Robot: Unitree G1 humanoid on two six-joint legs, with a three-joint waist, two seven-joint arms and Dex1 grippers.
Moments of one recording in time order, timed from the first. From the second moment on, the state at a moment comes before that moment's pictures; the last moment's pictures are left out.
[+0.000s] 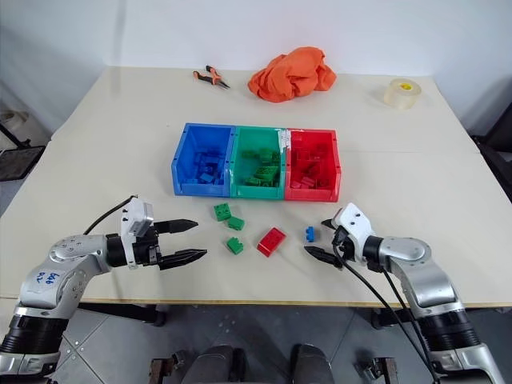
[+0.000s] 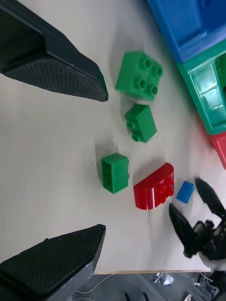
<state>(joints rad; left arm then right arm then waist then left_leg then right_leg) -0.21 0.68 0.09 -0.11 -0.49 0.48 -1.00 -0.30 -0.64 0.08 0.03 0.25 0.34 0.88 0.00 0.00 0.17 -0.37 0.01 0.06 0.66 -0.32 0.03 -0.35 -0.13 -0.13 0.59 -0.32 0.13</state>
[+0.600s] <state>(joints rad) -0.18 0.68 0.12 -0.12 -0.49 0.47 -0.99 -0.33 -0.63 0.03 -0.07 0.30 0.40 0.88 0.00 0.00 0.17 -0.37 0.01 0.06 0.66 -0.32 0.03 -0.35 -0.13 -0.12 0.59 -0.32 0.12</state>
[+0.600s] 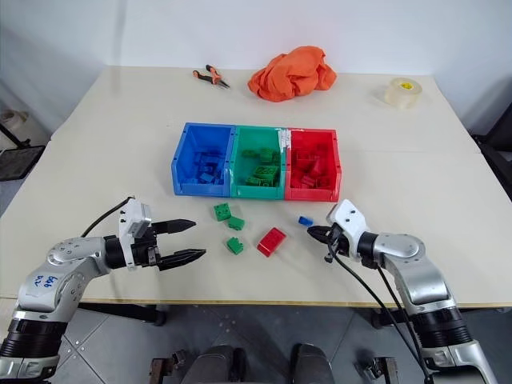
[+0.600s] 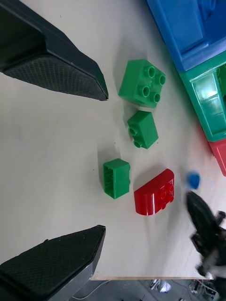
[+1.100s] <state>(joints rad) -0.14 0.68 0.15 -0.15 -0.49 0.47 -0.96 -0.29 -0.69 -0.01 -0.11 0.34 0.51 0.91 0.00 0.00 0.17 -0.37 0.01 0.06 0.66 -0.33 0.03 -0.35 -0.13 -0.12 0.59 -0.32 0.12</state>
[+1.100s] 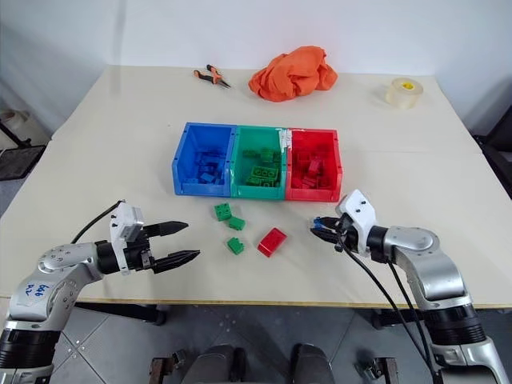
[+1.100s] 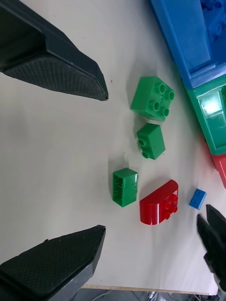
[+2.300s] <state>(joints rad) -0.17 0.70 0.16 -0.14 -0.49 0.47 -0.99 -0.26 -0.49 0.00 -0.01 0.29 0.40 0.72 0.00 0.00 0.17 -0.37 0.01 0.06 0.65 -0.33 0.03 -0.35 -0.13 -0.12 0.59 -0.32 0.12</state>
